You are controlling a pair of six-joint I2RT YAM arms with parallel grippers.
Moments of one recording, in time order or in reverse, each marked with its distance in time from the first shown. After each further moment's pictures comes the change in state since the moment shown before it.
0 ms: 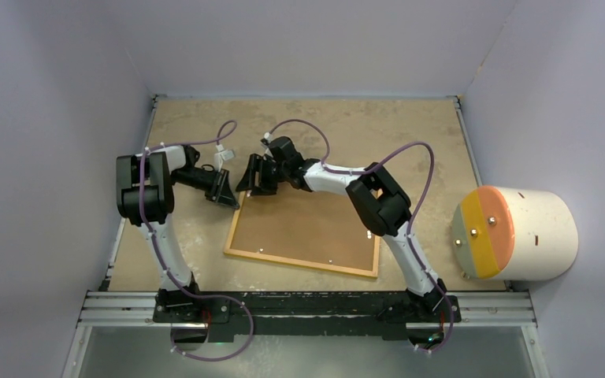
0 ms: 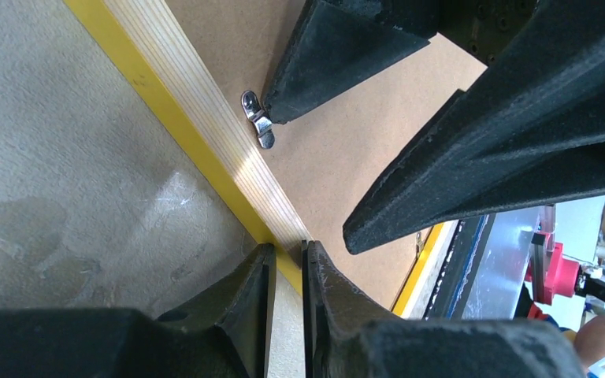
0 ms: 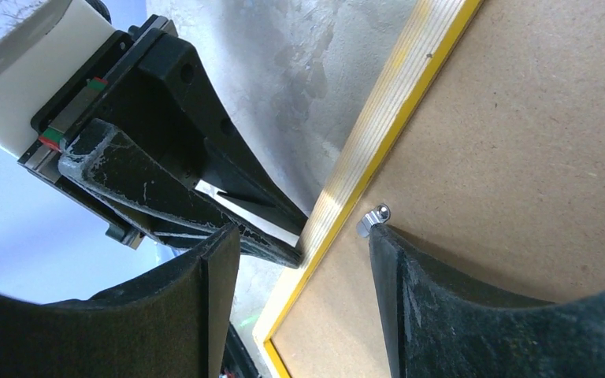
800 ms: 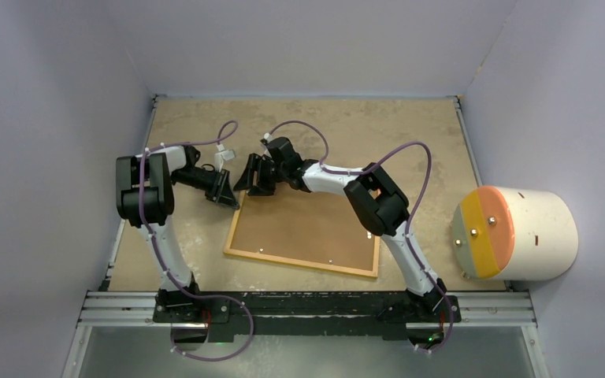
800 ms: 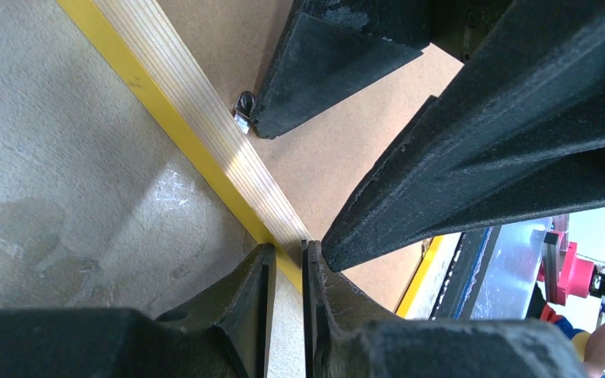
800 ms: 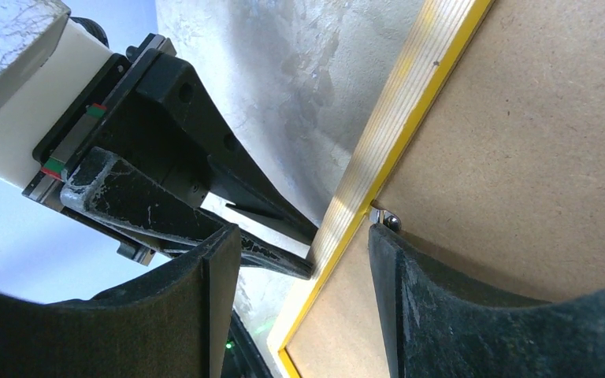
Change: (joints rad) left arm -0.007 -0.019 -0.012 0.016 -0.016 0.001; right arm 0.005 0.020 0.015 0.025 -0.002 0.060
